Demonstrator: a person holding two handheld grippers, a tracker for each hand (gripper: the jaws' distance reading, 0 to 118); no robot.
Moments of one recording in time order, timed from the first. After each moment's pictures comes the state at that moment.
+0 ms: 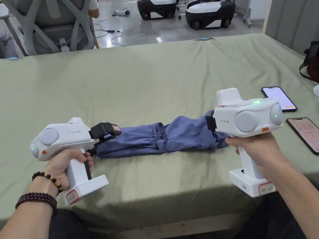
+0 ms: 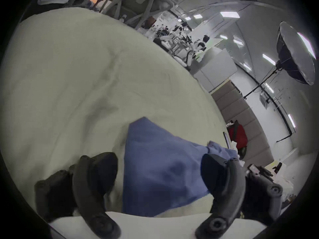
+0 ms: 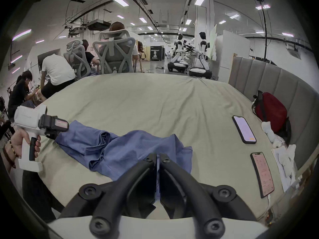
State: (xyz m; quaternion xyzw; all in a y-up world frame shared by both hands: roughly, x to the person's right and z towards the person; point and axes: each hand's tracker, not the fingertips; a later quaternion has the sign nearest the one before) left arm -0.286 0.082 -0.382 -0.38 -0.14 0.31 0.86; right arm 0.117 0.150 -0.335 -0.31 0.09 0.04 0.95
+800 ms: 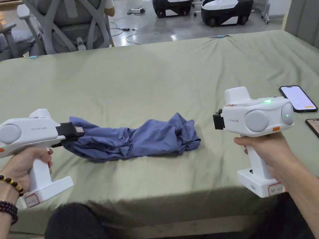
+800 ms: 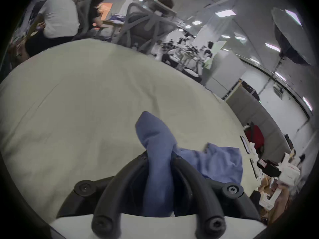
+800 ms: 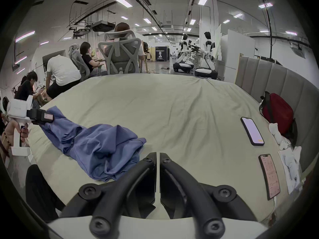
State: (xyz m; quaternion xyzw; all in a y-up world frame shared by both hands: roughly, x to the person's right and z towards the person) left arm -0.370 0.146 -0.330 -0.33 -0.08 0.20 0.92; right arm 0.104 0.150 -0.338 -0.30 0.12 0.04 0.94
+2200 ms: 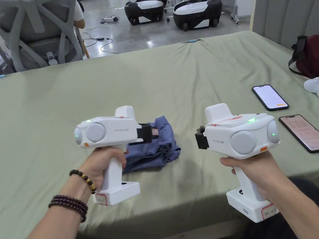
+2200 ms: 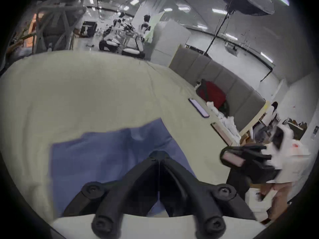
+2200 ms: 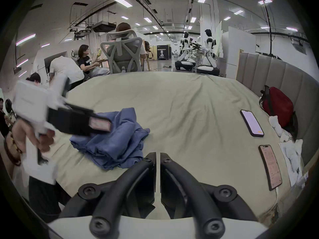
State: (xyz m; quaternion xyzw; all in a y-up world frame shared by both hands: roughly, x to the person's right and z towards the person) left arm -0.131 0.129 -0.387 -0.36 -0.32 0.11 0.87; right arm 0.121 0.145 -0.309 -0.31 0.13 0.02 0.94
